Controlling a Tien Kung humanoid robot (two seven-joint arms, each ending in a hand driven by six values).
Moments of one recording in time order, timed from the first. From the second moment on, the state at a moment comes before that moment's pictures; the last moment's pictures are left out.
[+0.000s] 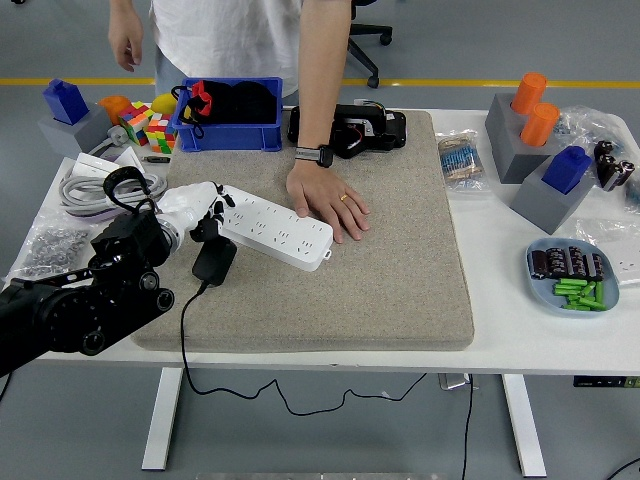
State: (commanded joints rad) left arm -0.78 0.29 -0.40 -0.97 1.58 0.22 0.43; right arm 0.14 -0.24 1.43 0.19 -1.17 -0.05 -0.10
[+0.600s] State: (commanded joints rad) left arm -0.78 0.29 -0.42 -0.99 1.60 0.22 0.44; right arm 0.14 -0.24 1.43 0.19 -1.16 -0.05 -0.10
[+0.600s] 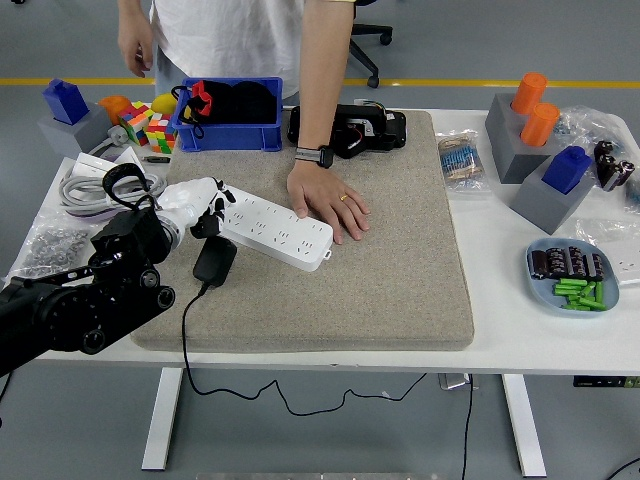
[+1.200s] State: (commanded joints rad) left arm -0.81 0.27 -0.37 -0.91 1.61 0.22 0.46; right arm 0.14 -0.24 1.42 0.19 -1.16 -0.05 -0.10
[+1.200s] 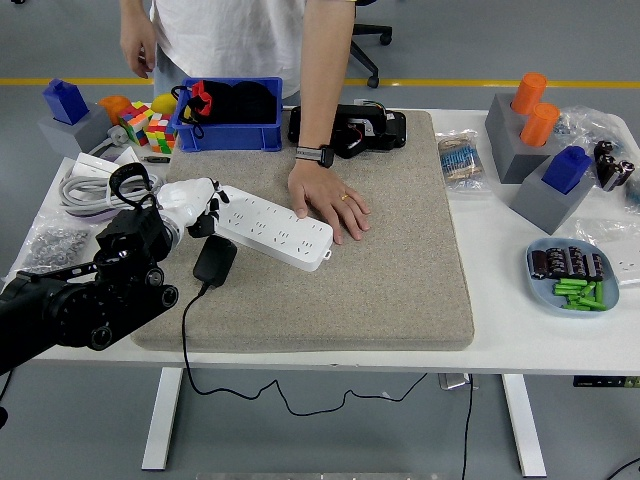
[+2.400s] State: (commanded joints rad) left arm -0.71 0.33 -0.62 -1.12 1.64 0.22 0.43; right arm 0.14 -0.23 1.43 0.19 -1.16 -0.05 -0.10
